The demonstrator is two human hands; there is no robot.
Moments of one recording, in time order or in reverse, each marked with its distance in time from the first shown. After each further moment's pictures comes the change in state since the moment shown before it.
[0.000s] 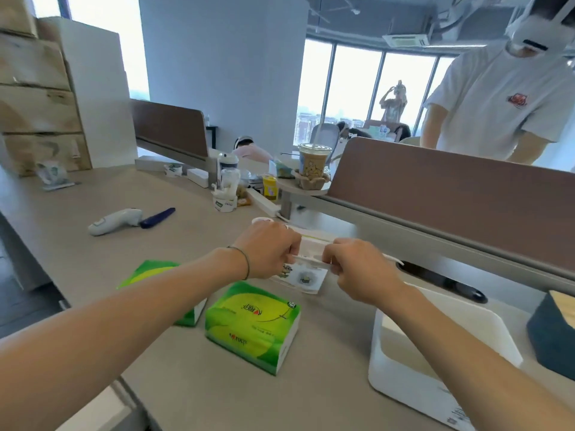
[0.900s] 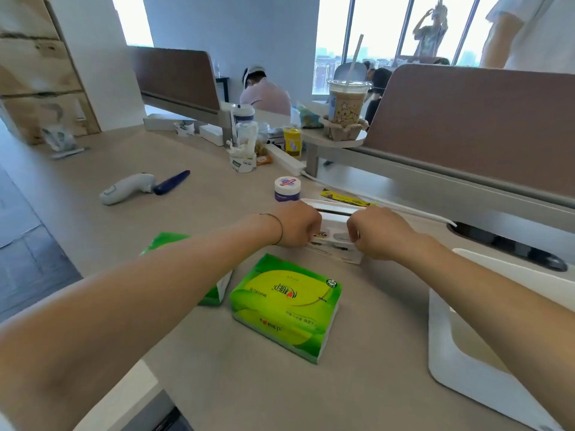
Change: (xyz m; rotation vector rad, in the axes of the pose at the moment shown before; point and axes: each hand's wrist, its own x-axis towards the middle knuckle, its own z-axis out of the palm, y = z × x) left_hand 0.042 -0.049 0.076 -0.121 -0.396 -0.068; right_hand 0.073 0.013 0.069 -0.148 -0.306 0.109
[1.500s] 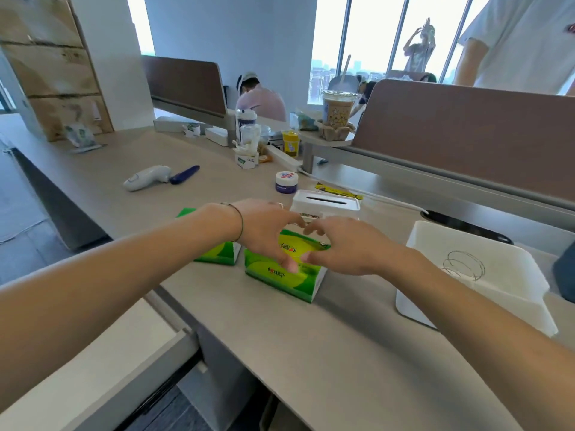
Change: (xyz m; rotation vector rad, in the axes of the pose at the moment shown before) left_hand -0.143 0.027 -0.037 0.101 -0.201 0.010; right_hand -0.125 -0.086 -0.047 0.278 -0.066 -0.088
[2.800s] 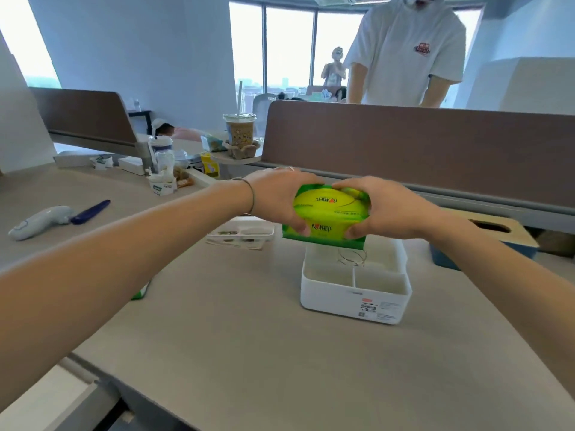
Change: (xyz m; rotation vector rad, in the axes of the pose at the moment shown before) left_hand 0.072 0.153 -0.102 -0.033 0.382 0.373; right_hand -0.125 0.158 -0.094 0.090 0.293 0.159
